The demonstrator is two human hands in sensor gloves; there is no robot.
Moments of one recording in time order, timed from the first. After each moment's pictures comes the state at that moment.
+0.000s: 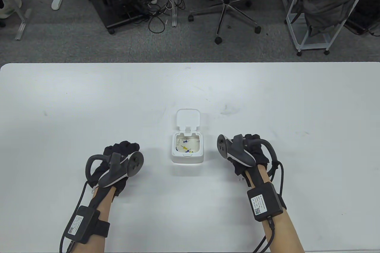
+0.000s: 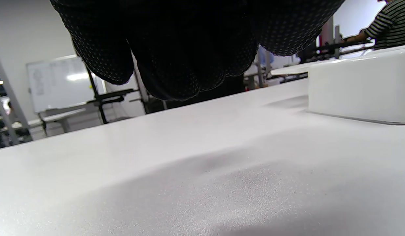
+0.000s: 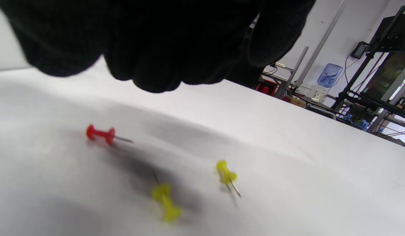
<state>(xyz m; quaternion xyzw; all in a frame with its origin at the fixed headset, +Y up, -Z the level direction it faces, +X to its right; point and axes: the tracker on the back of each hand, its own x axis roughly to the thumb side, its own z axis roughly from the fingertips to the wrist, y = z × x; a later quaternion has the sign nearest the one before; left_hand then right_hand) -0.230 -0.712 -0.281 0.03 -0.09 -0.11 0.99 0.117 -0.734 -0.321 -0.02 -0.05 -0.99 0.14</state>
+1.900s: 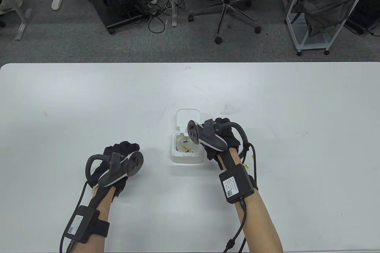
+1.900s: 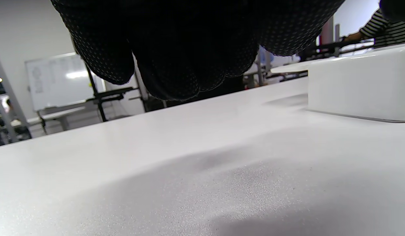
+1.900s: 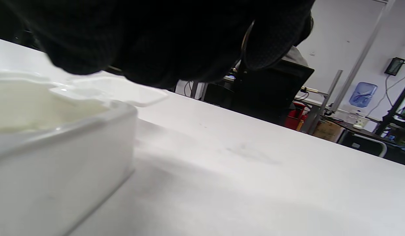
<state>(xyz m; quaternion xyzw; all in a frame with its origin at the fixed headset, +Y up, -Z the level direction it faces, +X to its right) -0.230 -0.712 -0.281 0.02 -0.10 -0.11 0.99 0.023 -0.691 -0.353 -0.08 0.00 -0.99 0.10</state>
